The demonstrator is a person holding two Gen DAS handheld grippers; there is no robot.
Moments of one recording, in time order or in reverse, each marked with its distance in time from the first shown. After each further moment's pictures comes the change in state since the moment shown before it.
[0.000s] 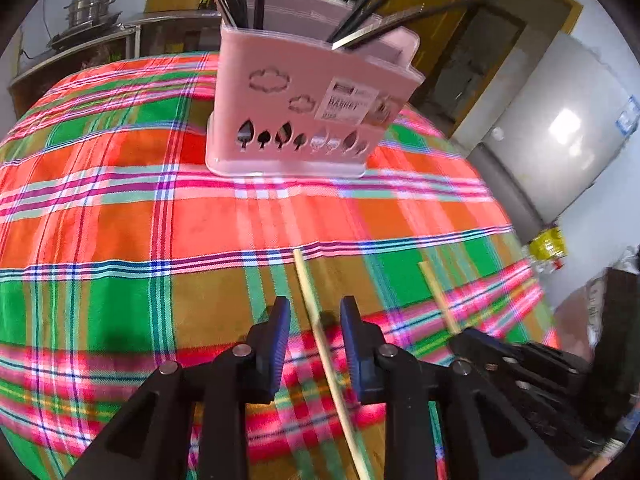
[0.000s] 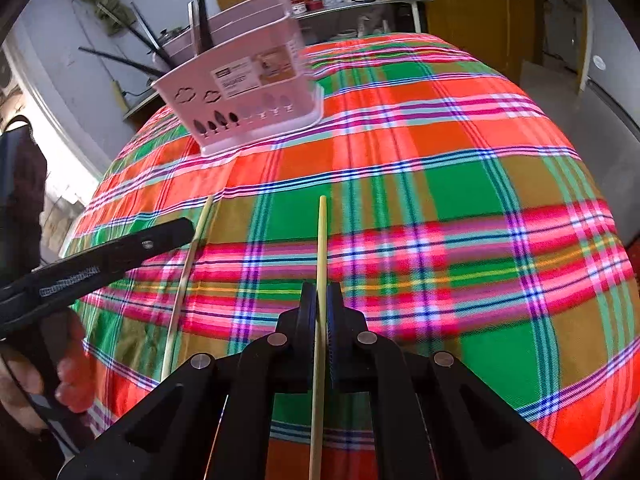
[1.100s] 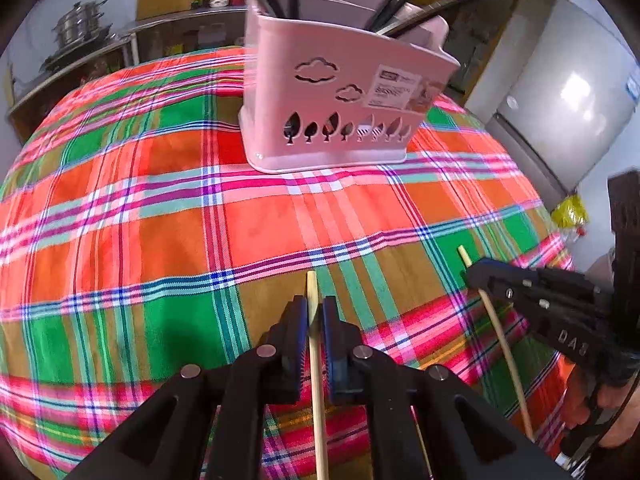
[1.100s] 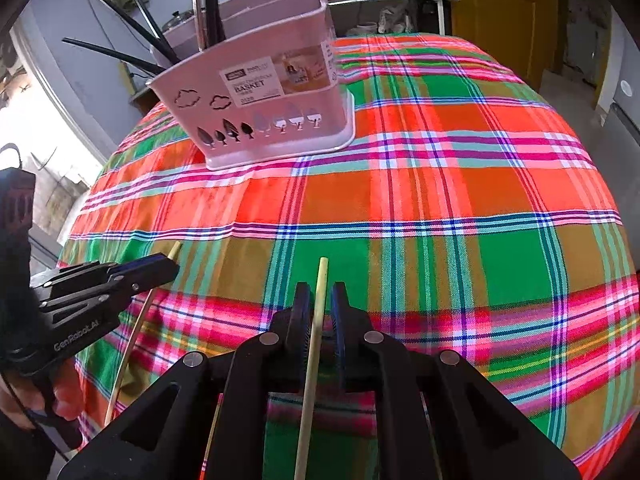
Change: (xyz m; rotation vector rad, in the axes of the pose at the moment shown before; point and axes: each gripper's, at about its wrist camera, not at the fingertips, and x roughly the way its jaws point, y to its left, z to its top) left arm -0.006 0.029 0.011 0.103 0.051 0.069; right arm 0.037 0.027 0.043 -0.077 0.053 0.015
